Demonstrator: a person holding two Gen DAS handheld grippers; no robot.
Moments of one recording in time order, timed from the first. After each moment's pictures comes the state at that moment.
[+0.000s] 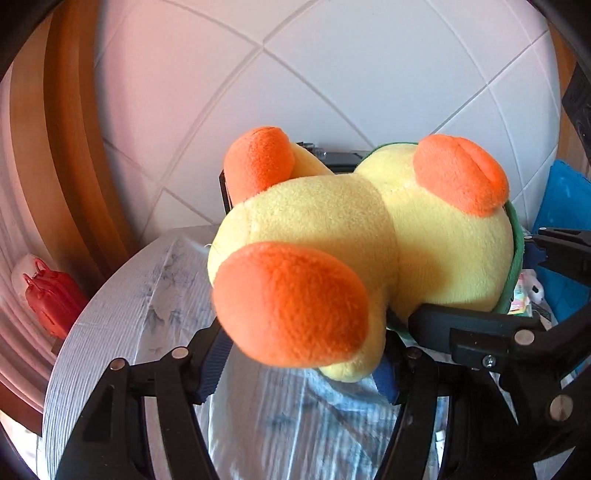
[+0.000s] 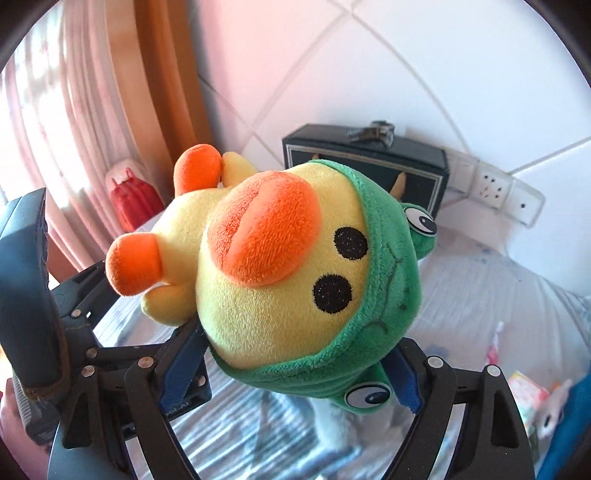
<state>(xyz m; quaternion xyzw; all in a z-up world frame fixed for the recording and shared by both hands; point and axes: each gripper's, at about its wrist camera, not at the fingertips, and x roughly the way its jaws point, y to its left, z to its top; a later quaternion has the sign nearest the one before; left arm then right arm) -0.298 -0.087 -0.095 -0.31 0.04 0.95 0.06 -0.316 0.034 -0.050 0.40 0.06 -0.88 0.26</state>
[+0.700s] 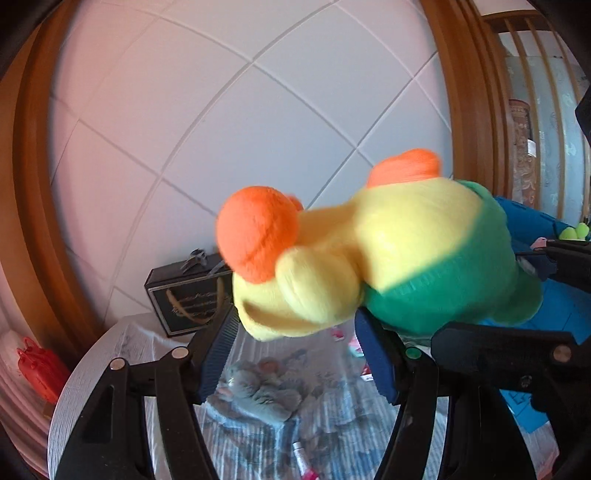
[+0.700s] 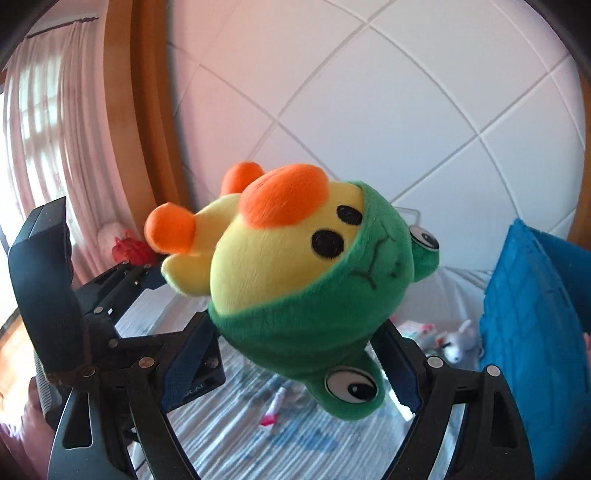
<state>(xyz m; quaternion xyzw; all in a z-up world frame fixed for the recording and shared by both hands) -0.151 0.074 0.021 -0.18 0.08 0.96 0.19 -0.117 0.178 0.077 0.29 0.01 -0.94 0.17</state>
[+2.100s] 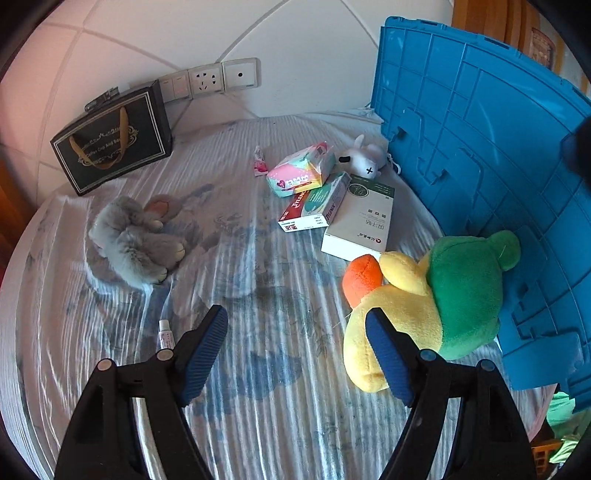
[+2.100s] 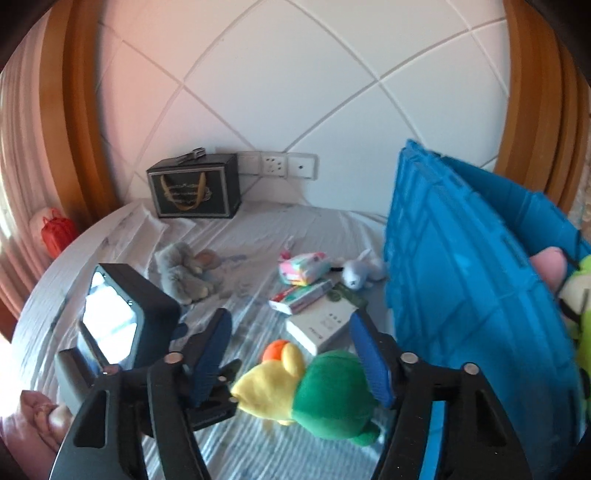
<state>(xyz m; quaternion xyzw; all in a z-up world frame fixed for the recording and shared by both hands) -0.176 0.173 -0.168 -0.45 0.08 0.86 0.20 -0.093 0.281 -0.018 0.35 0.02 -0.94 0.04</state>
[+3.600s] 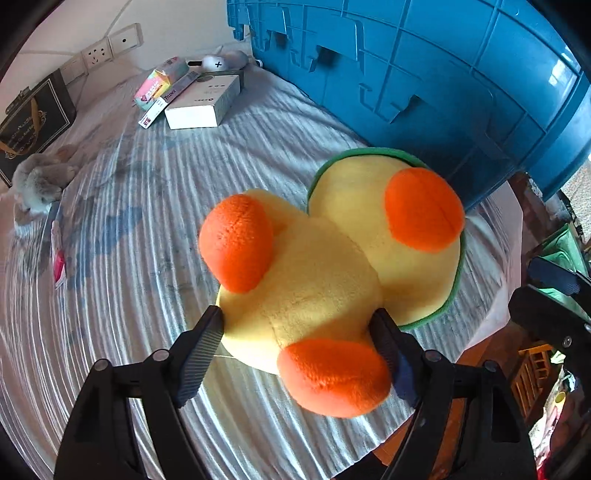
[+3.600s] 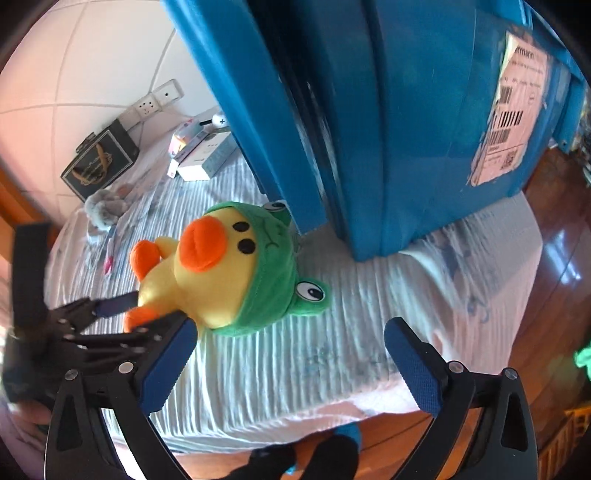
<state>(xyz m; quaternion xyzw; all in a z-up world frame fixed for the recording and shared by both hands) -0.006 0.214 -0.231 -0.51 0.15 0.78 0.32 0.108 0.372 -0.160 0.45 -0.21 -0.86 -0.12</state>
